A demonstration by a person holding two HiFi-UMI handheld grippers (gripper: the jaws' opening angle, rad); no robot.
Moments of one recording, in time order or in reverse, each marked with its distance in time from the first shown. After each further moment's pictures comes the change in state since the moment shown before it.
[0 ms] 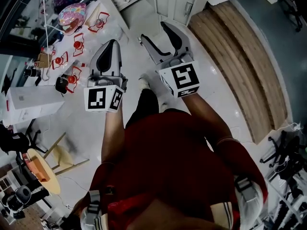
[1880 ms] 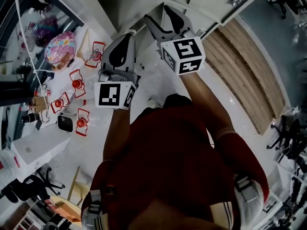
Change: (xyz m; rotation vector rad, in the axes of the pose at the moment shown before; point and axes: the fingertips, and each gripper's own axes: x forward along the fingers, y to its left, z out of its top) left arm 0.215 0.157 -0.033 -0.056 -0.041 -0.262; right arm 0.286 -0.125 -0.025 -0.011 0.093 -0.246
